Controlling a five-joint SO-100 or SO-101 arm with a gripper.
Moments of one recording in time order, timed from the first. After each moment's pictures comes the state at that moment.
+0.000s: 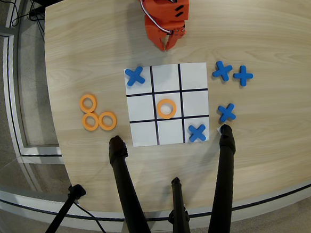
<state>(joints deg) -1.3 192.7 180.4 77.1 -89.8</state>
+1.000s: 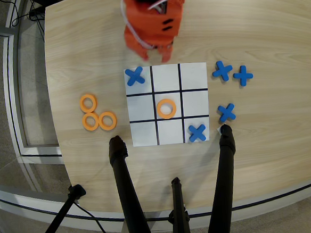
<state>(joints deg) 12.0 139.0 133.6 70.7 -89.7</state>
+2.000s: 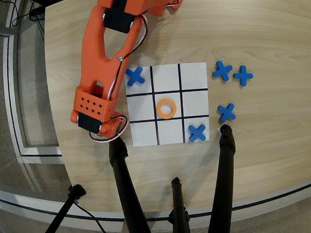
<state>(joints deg) 26.2 56.6 68.5 59.9 -91.6</state>
